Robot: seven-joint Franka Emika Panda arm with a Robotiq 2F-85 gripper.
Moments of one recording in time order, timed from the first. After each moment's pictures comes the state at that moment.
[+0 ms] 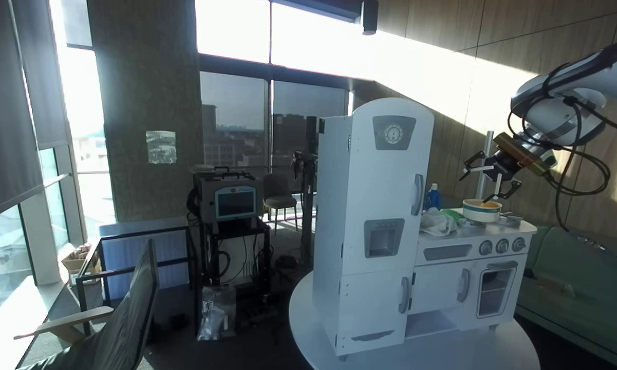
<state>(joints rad) -0.30 -0.04 -0.38 -1.85 0.62 2.03 0.28</state>
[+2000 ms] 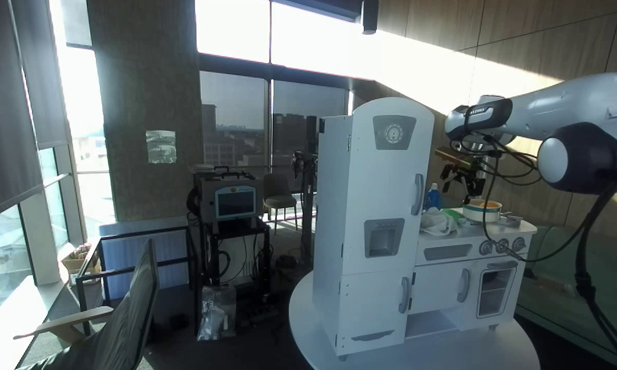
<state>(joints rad) -0.32 0.48 -0.30 -1.19 0.22 1.89 0.98</state>
